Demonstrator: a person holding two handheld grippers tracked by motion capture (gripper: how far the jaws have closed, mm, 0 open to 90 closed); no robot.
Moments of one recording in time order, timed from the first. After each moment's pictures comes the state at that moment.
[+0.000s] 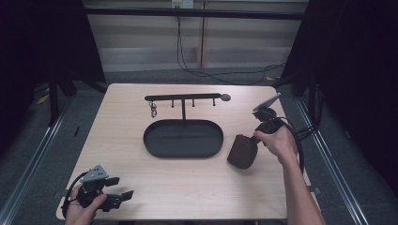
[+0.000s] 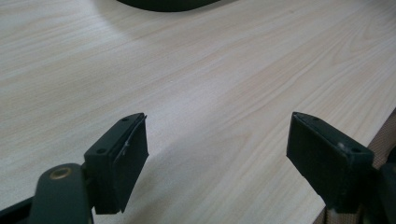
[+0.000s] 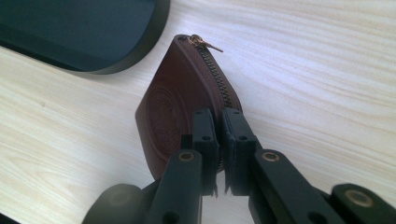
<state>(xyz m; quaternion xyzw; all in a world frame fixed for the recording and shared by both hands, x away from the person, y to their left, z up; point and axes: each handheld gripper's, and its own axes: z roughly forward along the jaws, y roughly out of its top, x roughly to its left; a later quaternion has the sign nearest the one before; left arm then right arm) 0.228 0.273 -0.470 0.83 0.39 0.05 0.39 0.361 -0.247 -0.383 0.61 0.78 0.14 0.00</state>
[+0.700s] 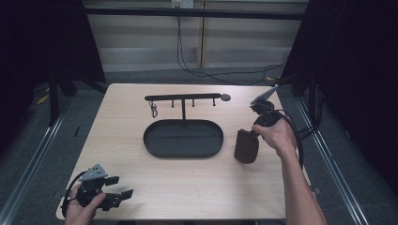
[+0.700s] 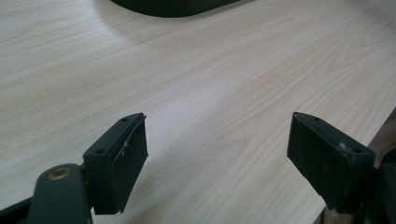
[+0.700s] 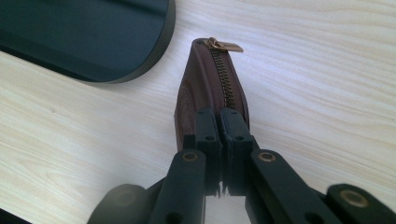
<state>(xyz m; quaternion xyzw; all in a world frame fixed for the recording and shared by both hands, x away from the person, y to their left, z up) 0.230 0.274 -0.469 0.82 0.40 0.05 0.40 0.371 -0.237 -0.361 0.60 0.79 0.12 0.02</state>
